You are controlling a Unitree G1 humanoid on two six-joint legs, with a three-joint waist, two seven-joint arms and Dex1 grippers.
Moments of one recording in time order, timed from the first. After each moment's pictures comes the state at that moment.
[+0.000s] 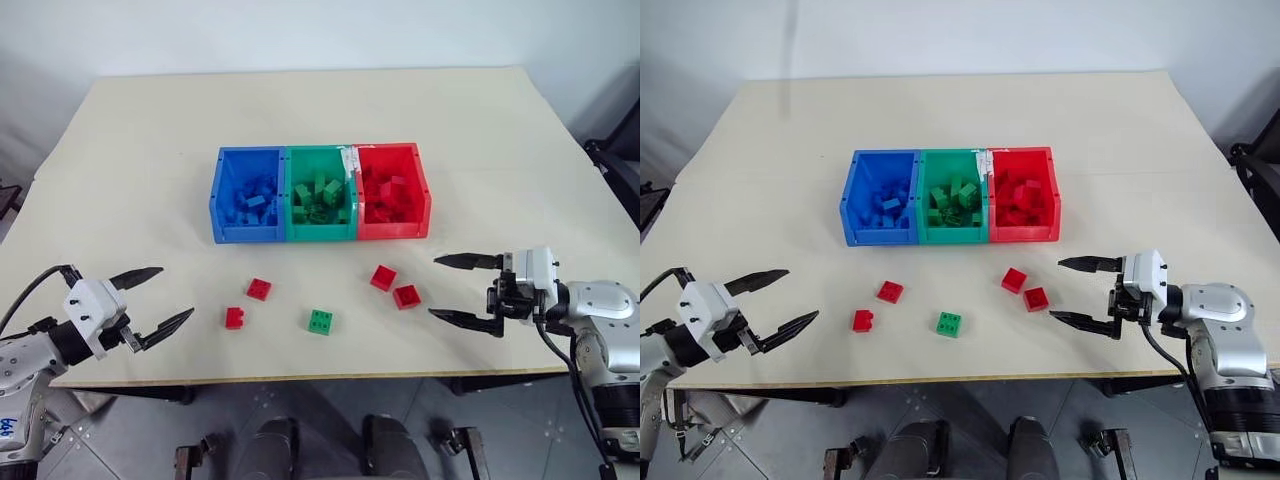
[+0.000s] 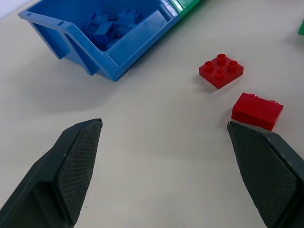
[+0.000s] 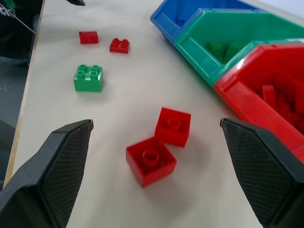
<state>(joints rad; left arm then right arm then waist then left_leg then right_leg) 0.12 0.75 0.43 -0.06 -0.37 -0.09 -0.92 -0.28 -0.74 -0.13 0.14 0.51 -0.07 1.39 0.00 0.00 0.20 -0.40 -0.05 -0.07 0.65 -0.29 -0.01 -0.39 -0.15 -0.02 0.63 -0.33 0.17</state>
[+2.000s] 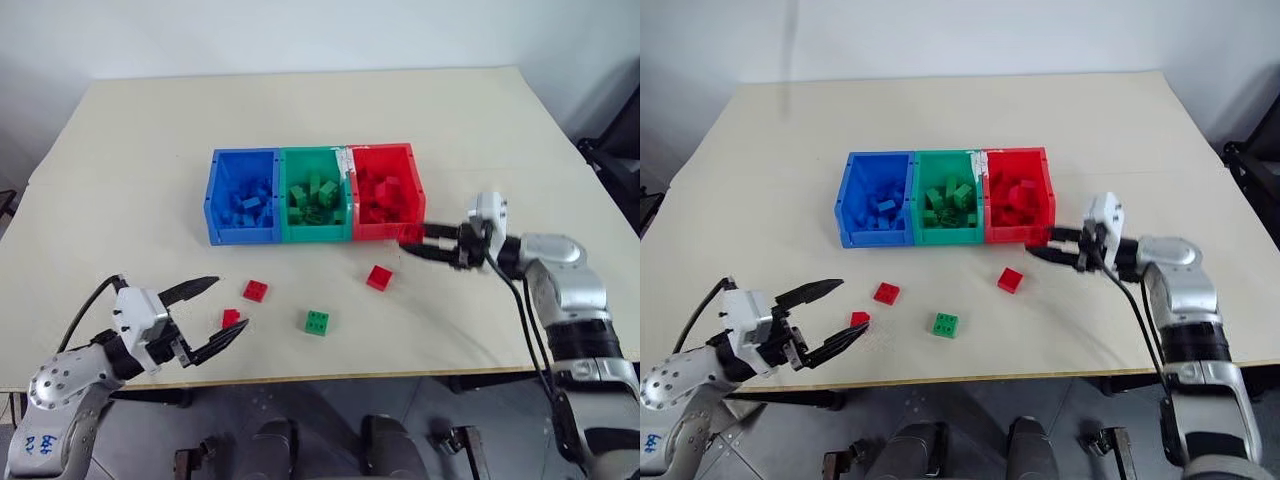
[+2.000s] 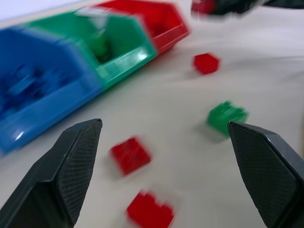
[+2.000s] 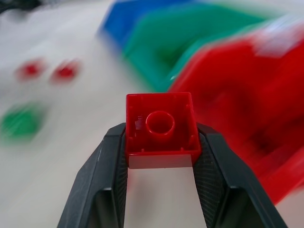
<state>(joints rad) 0.23 0.60 0.34 -0.40 -0.51 0.13 -0.84 -0.70 -0.60 -0.05 0.39 0.39 0.20 1.20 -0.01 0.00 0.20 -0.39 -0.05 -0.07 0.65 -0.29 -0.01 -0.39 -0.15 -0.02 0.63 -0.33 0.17</state>
